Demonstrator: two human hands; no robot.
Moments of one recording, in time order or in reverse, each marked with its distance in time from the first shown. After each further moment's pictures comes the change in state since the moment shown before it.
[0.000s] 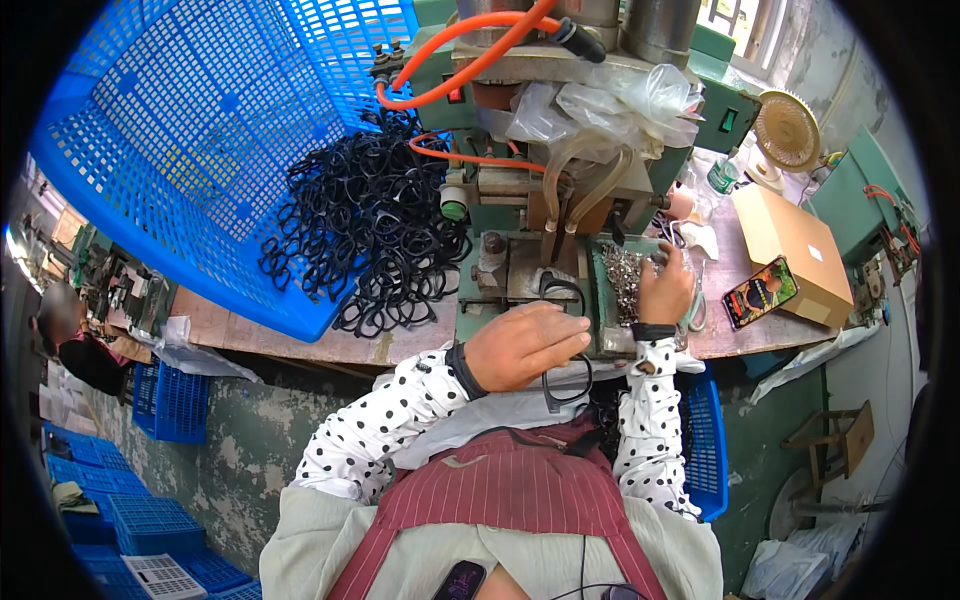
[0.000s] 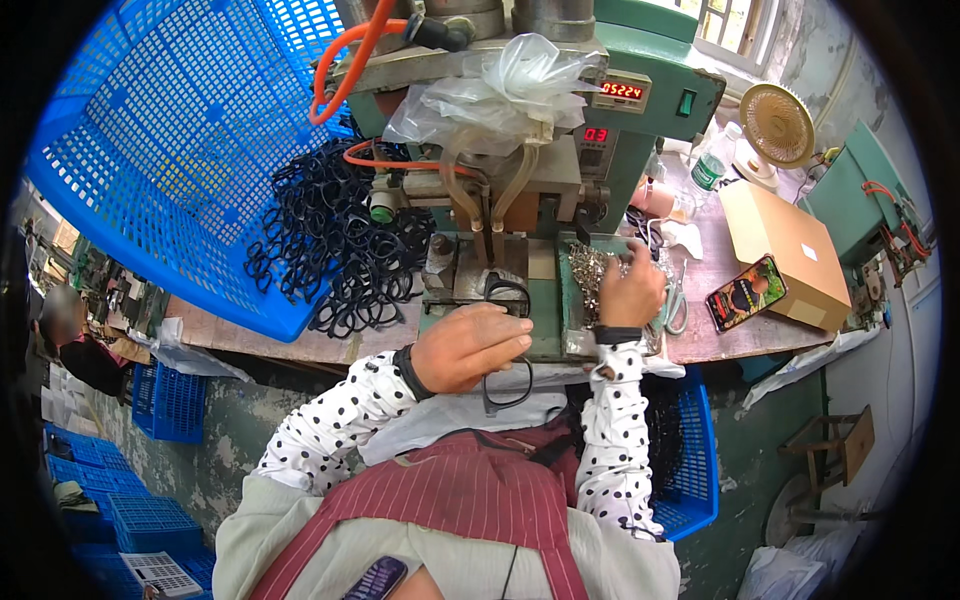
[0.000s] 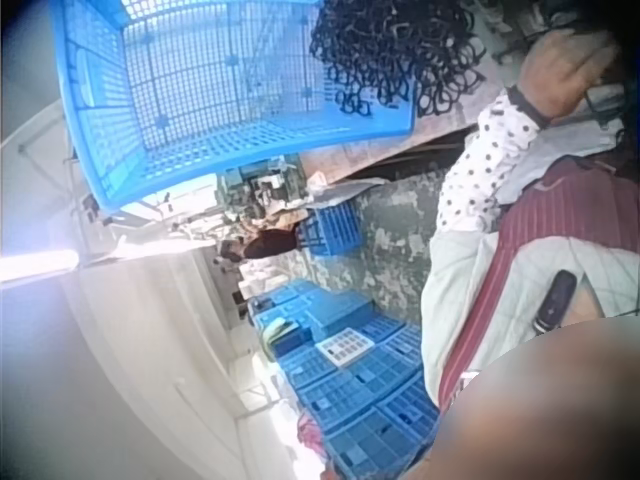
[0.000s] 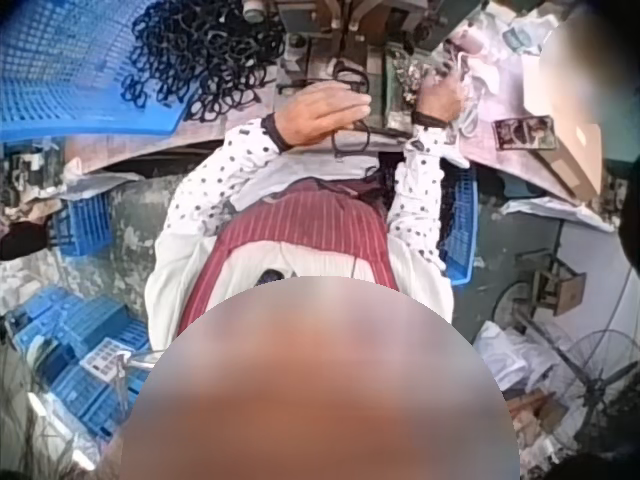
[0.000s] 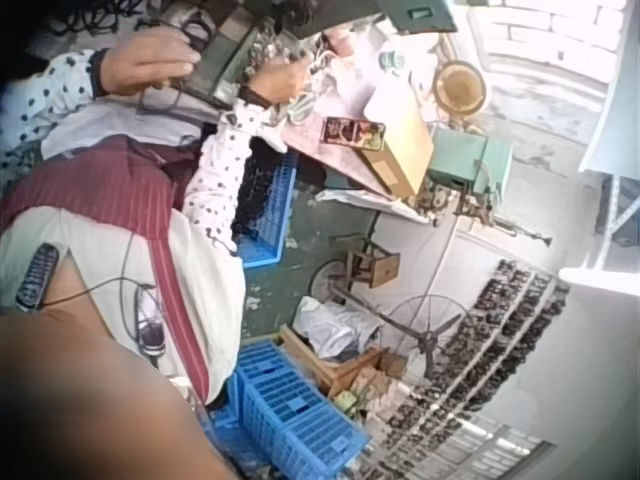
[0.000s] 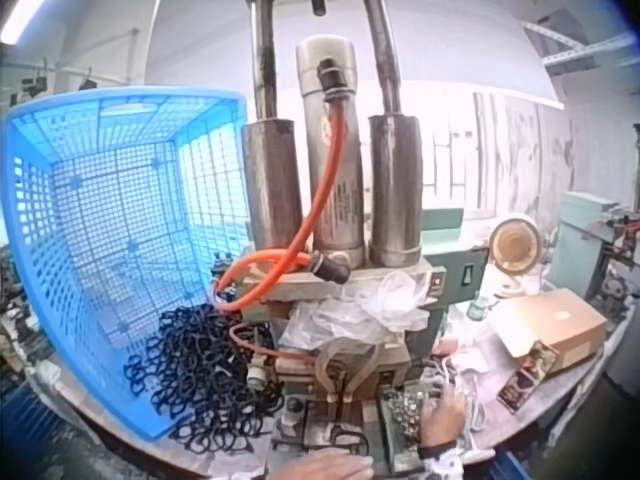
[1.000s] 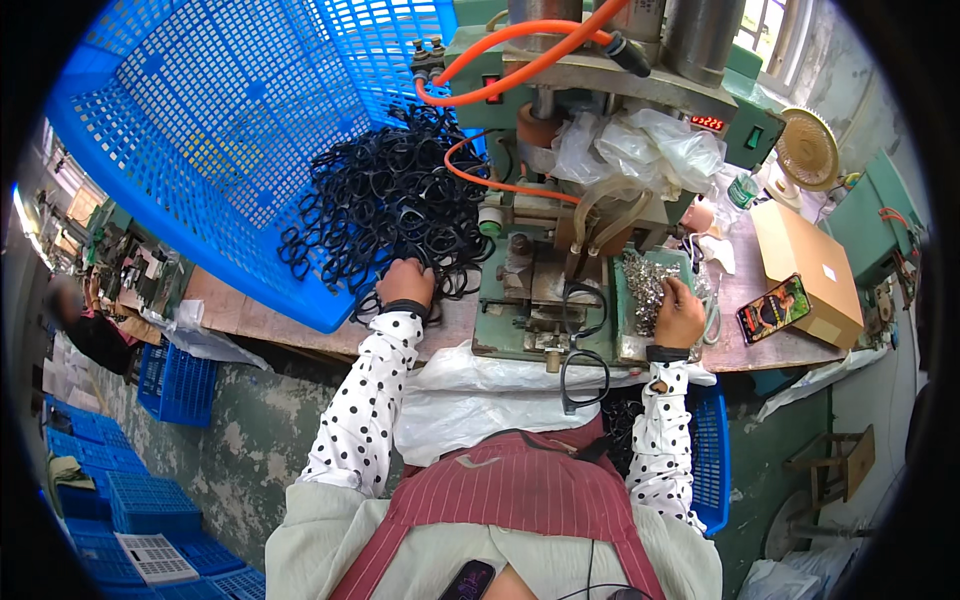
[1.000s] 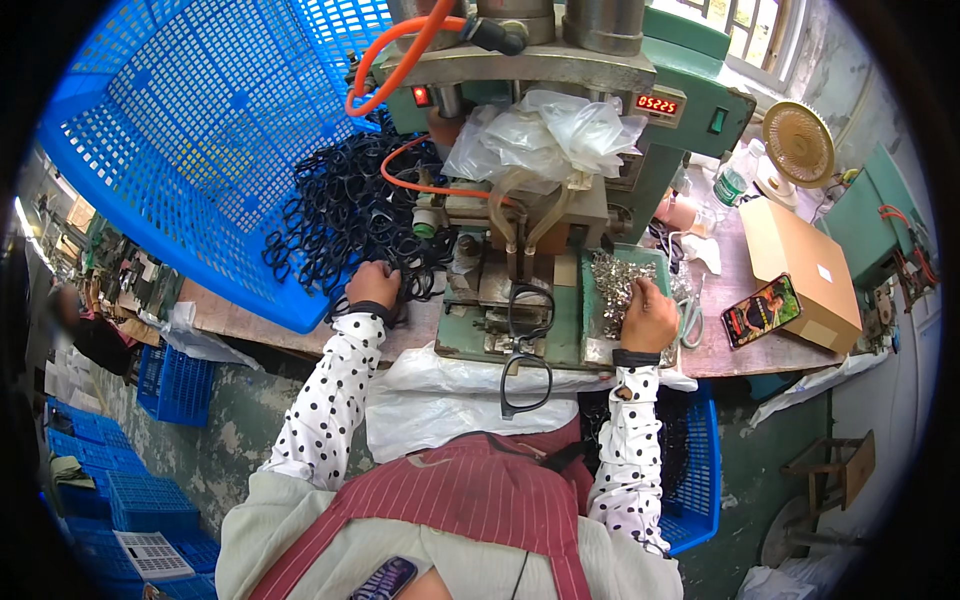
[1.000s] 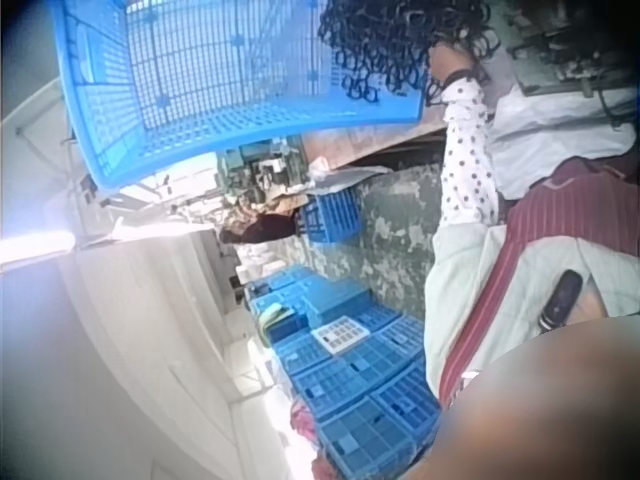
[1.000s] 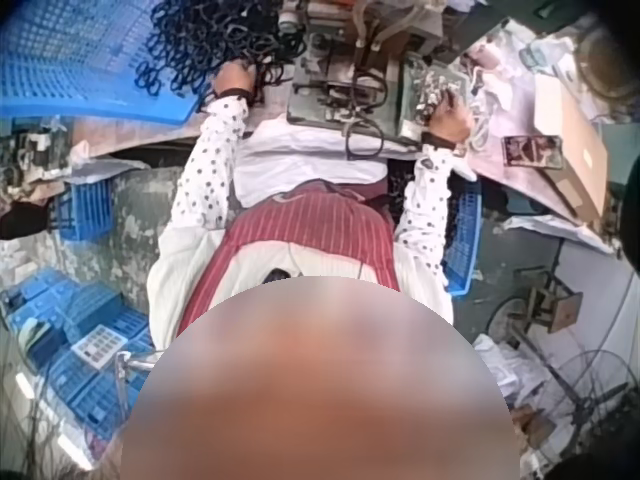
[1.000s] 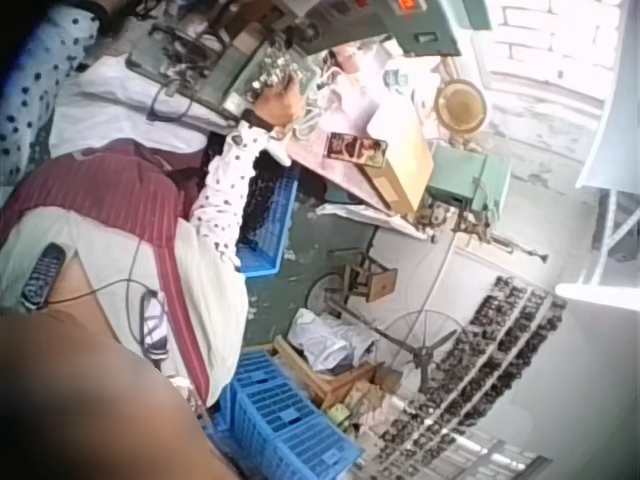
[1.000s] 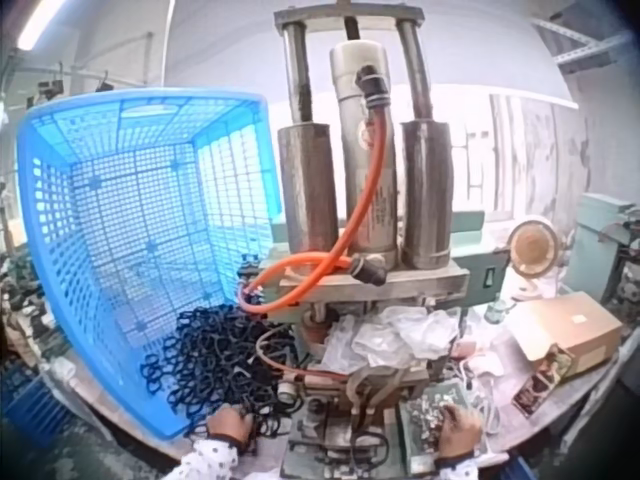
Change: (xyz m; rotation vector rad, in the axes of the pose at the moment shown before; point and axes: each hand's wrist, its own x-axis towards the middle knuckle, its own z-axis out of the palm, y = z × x) left_hand -0.152 -0.107 -0.046 0.788 -0.150 -1.538; right_hand -0.021 0.045 0.029 0.161 0.154 -0.222
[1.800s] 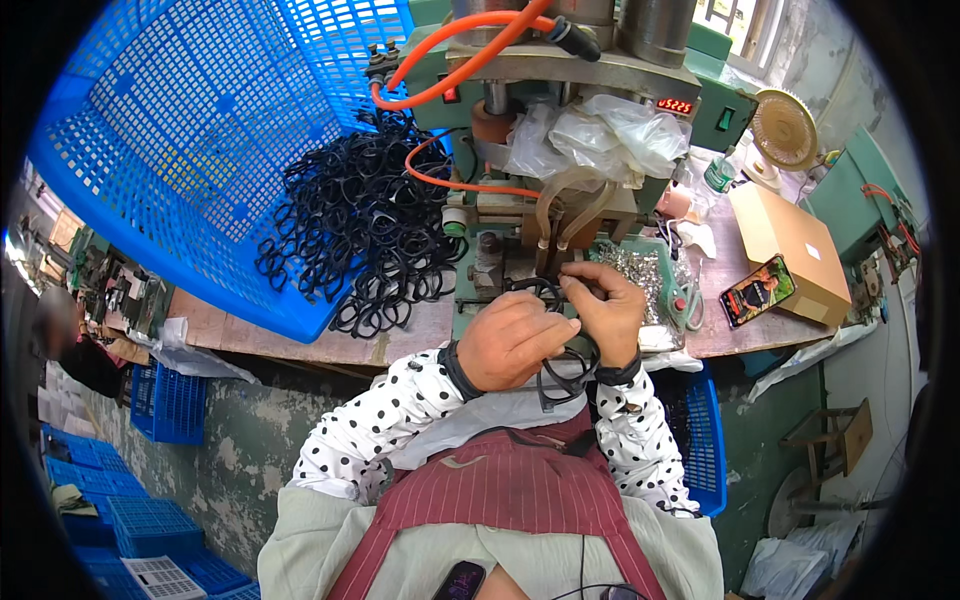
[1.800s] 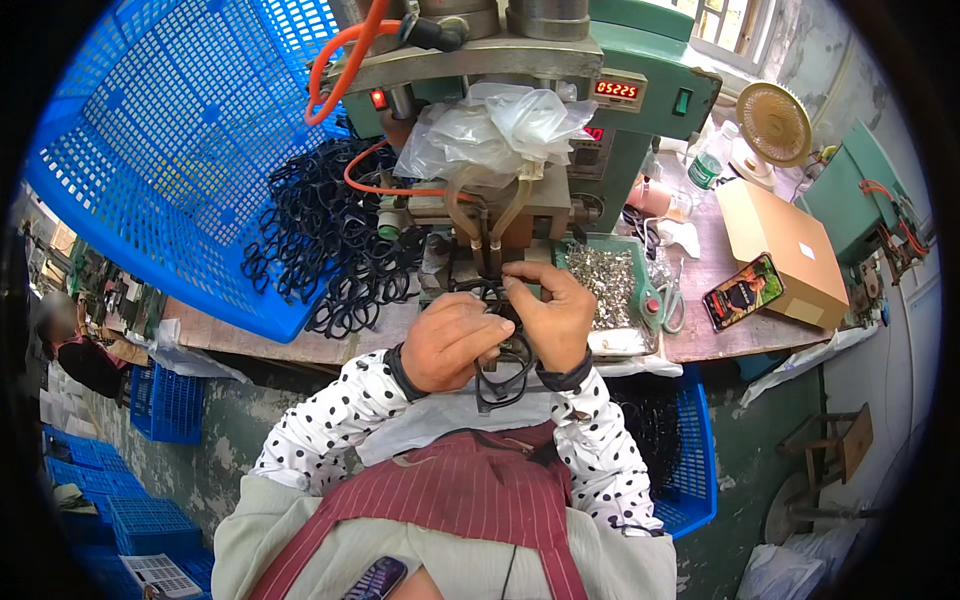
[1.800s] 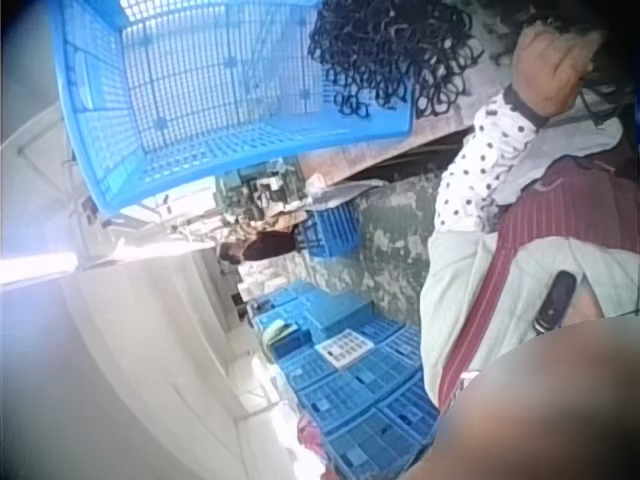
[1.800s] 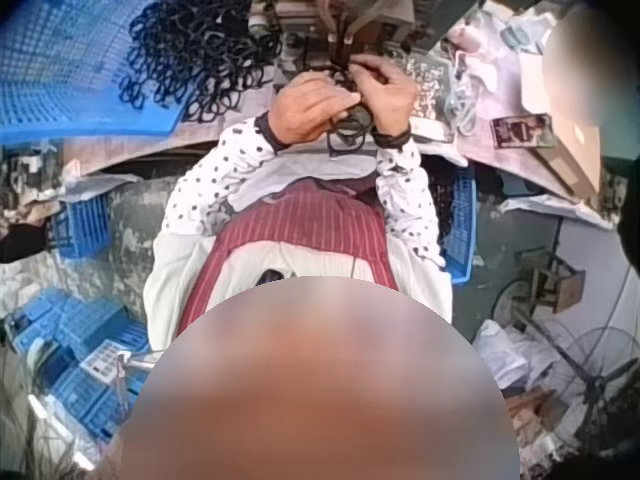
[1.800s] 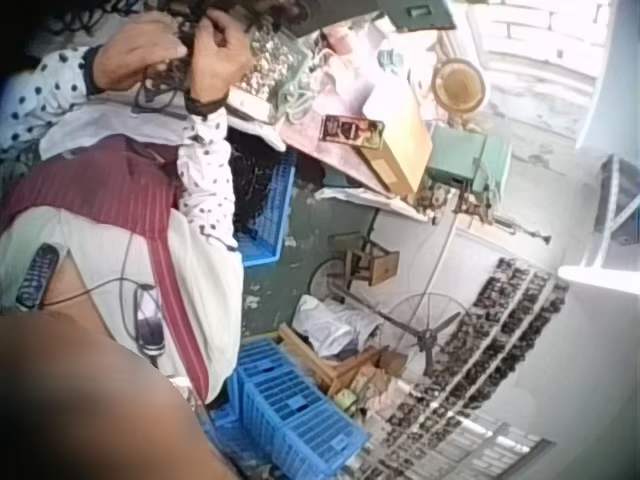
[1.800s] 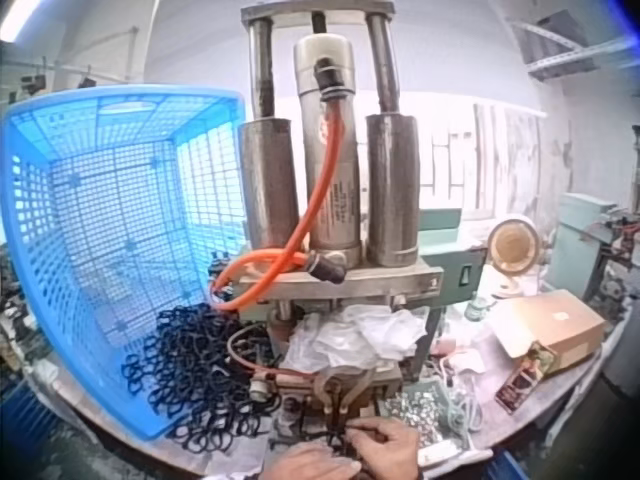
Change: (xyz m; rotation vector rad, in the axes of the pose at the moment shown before) left_hand -0.106 0.136 -0.101 -0.824 0.297 1.400; right_hand 0.026 -0.145 -0.067 0.835 -0.514 0.358
